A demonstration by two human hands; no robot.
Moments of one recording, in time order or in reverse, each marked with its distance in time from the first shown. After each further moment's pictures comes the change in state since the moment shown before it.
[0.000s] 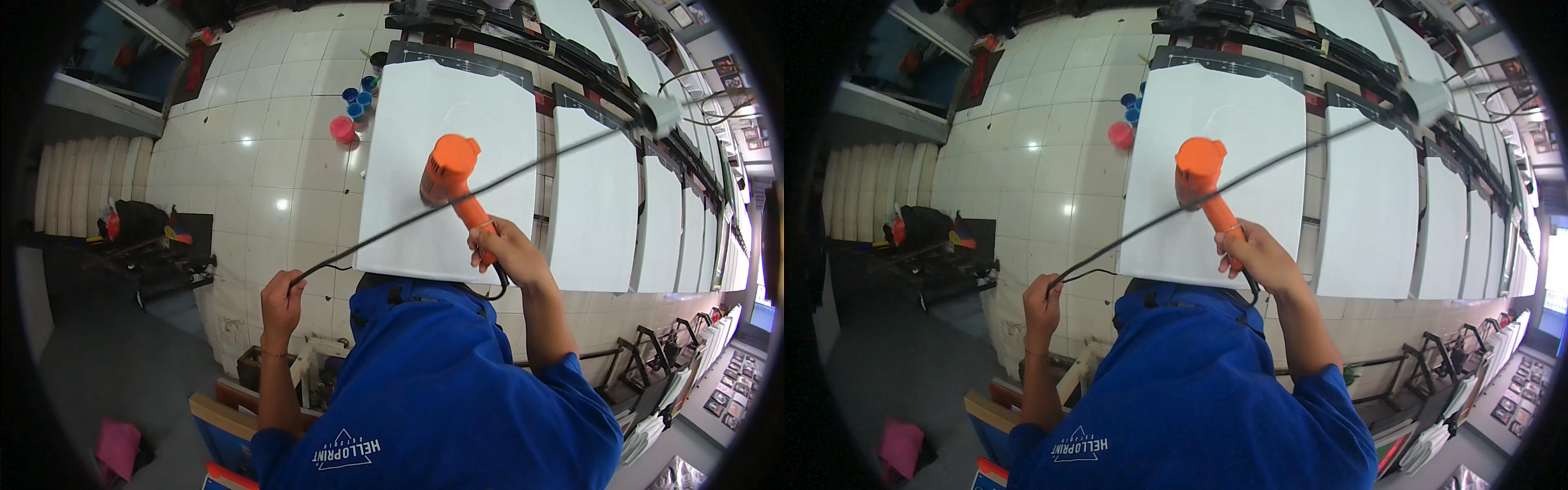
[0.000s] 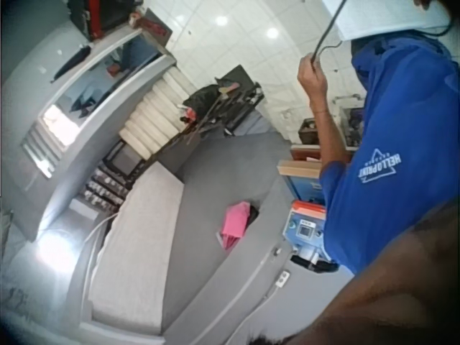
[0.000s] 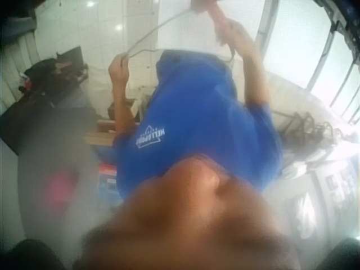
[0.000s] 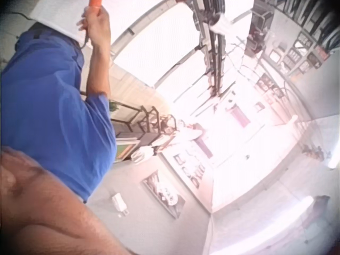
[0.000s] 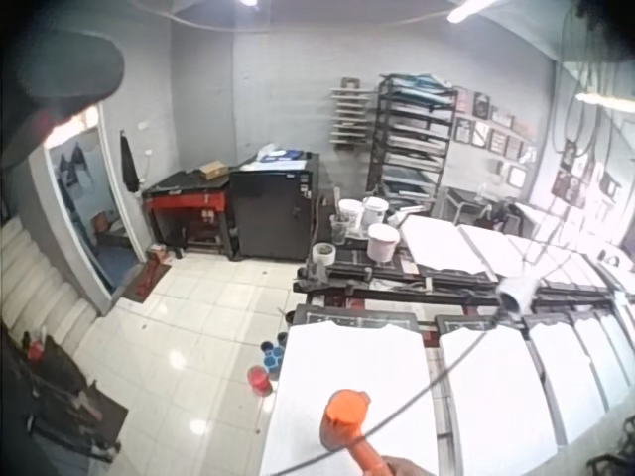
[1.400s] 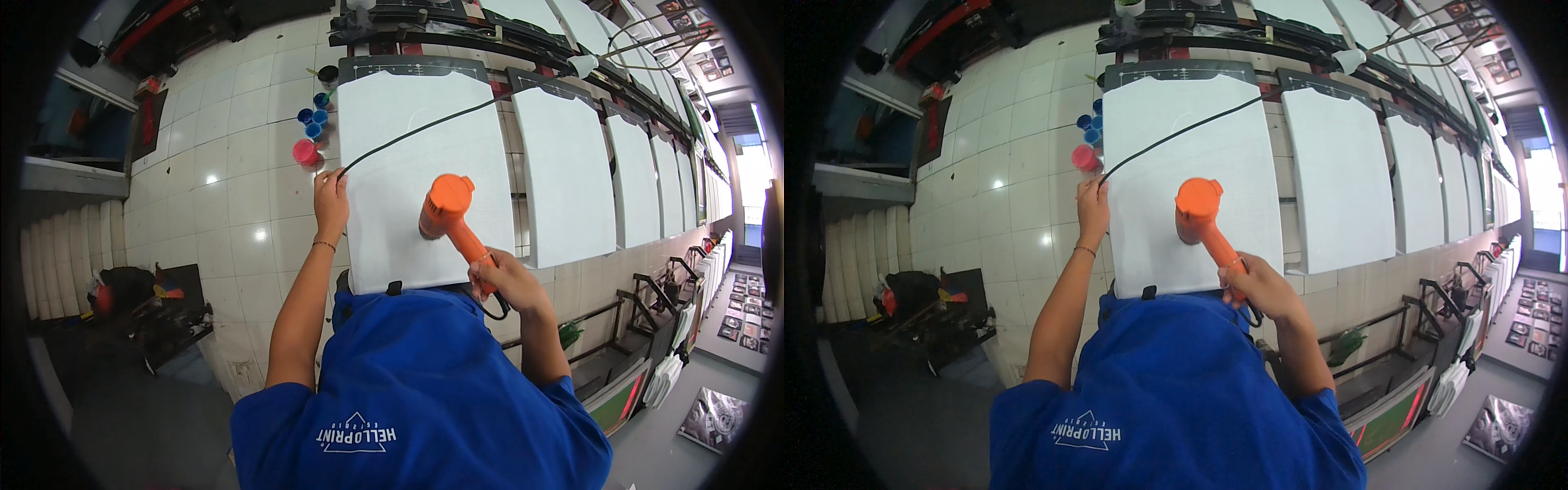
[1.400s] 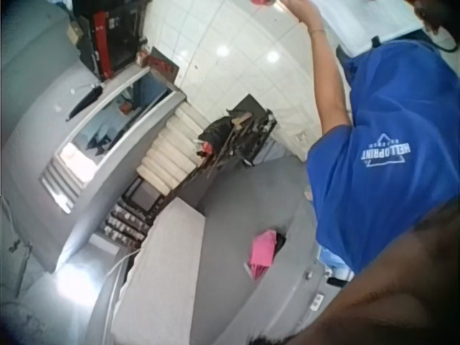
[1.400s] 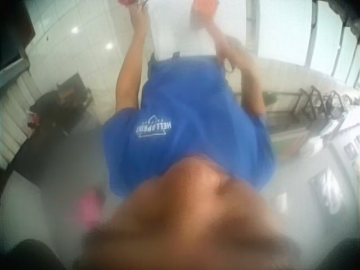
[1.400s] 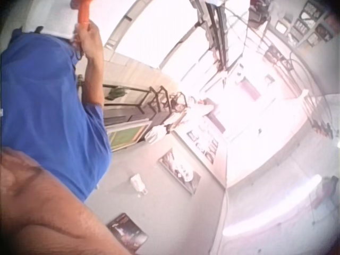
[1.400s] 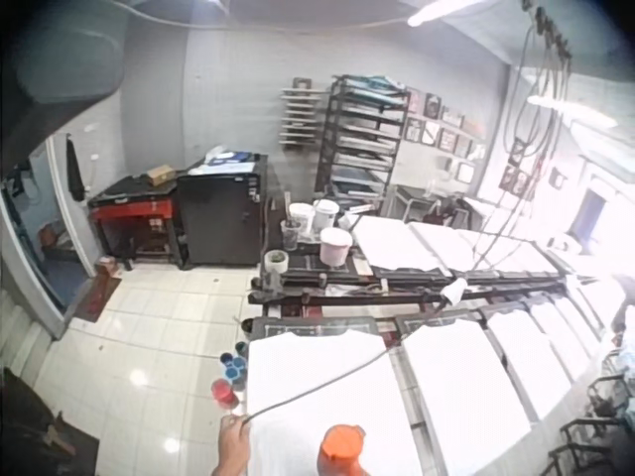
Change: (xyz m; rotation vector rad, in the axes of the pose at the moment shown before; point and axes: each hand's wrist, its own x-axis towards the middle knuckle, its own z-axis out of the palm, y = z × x) left_hand 0.205 -0.049 0.198 -0.101 -0.012 -0.048; right_hand -0.040 0.017 0.016 0.080 0.154 0.102
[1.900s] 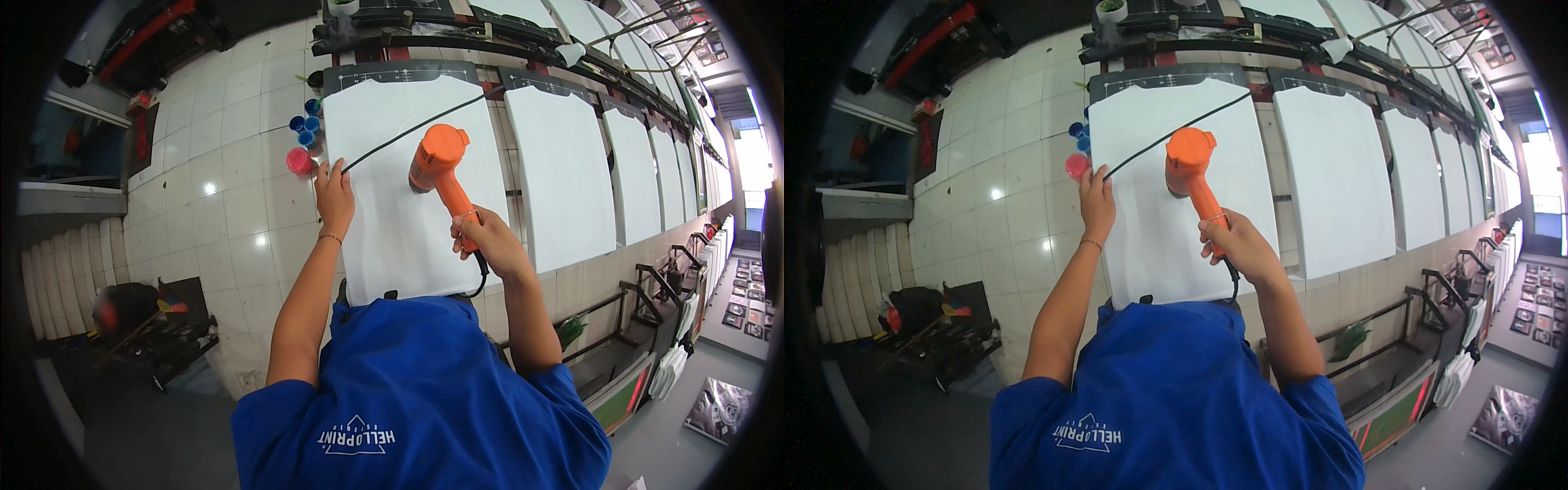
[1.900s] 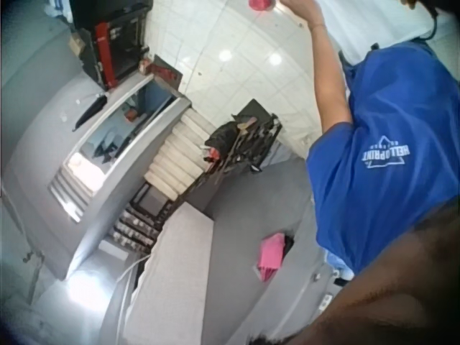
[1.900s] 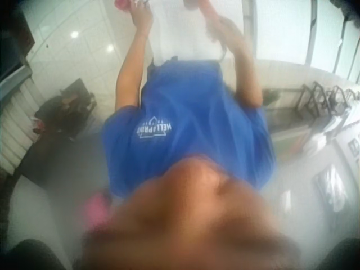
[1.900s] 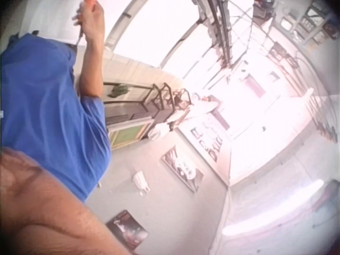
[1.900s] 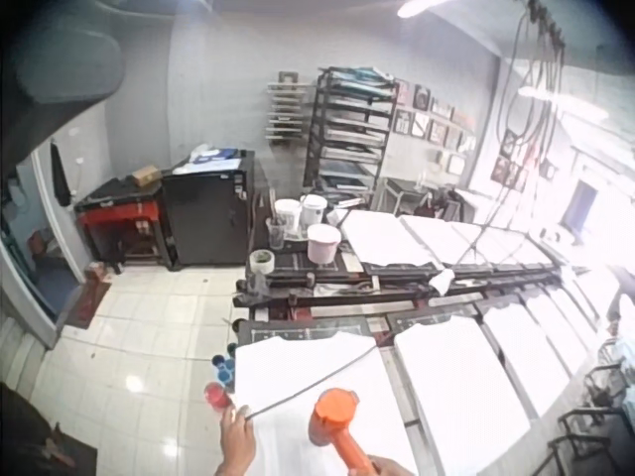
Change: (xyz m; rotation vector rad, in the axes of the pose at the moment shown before) left_hand 0.038 0.007 0.037 0.131 0.037 0.088; right_hand 0.071 -0.049 -0.005 0.041 0.154 -0.128
